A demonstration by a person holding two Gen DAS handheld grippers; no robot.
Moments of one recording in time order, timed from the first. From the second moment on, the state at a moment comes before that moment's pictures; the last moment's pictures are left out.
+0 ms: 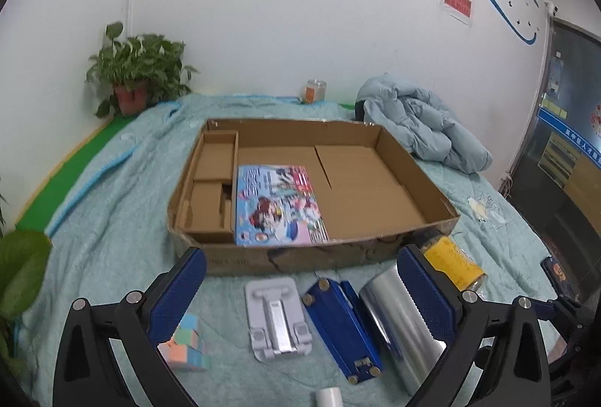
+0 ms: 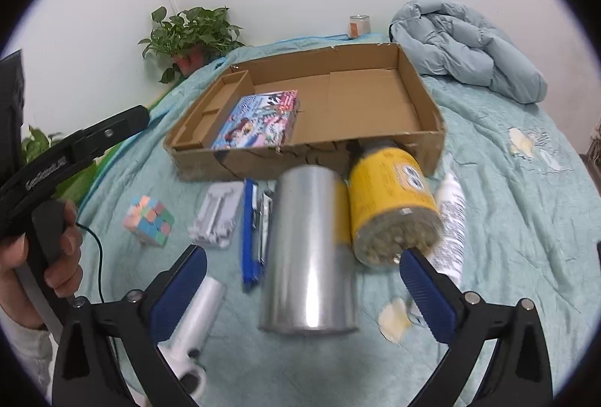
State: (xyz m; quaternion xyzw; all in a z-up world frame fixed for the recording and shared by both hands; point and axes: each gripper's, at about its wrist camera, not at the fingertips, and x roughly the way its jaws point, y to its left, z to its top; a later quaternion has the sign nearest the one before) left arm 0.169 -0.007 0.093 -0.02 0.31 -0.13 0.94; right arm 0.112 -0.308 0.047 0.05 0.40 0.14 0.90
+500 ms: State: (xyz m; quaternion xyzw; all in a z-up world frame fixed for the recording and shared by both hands) left arm 0.186 -0.014 0.038 -0.07 0.39 -0.14 0.91; right arm 0.101 -0.301 0.032 -0.01 0.36 0.15 0.92
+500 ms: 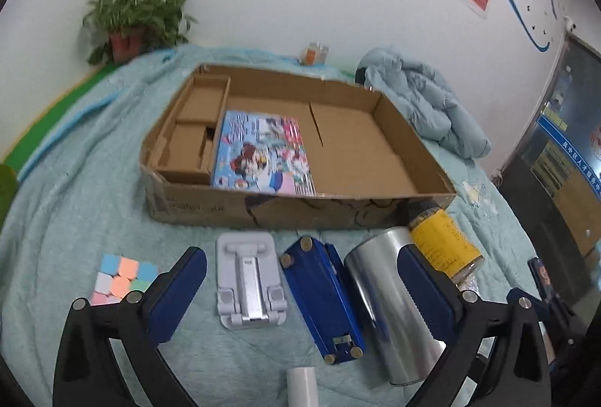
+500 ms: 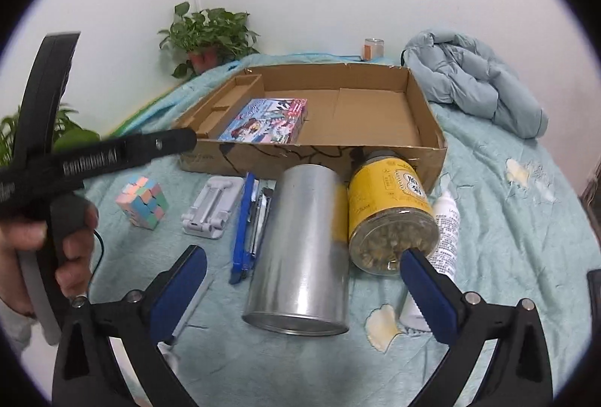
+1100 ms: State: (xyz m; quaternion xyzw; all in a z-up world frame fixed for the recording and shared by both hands) left arm 0.112 -0.031 0.041 -0.05 0.38 -0.18 0.91; right arm 0.097 -0.343 -0.004 0.06 0.39 0.21 0.90
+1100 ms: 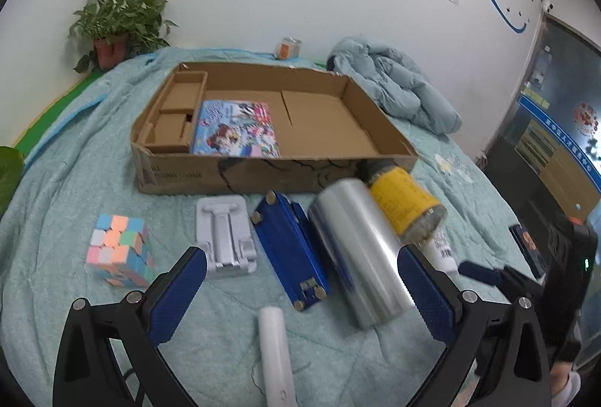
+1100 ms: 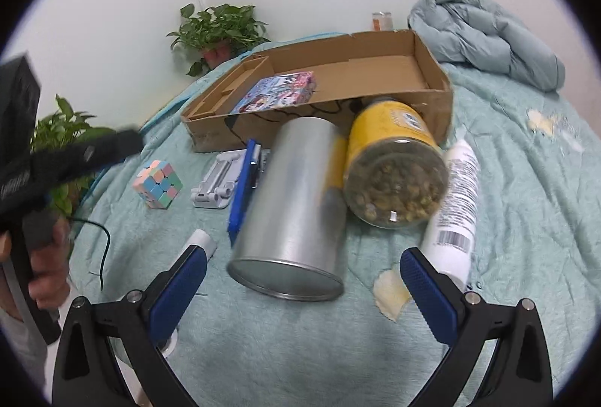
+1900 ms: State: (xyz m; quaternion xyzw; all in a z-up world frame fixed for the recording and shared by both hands) left arm 0.088 -0.039 -0.004 -0.19 0.47 -0.31 0.80; right arm 0.090 -0.314 -0.022 0.03 0.51 0.22 0.83
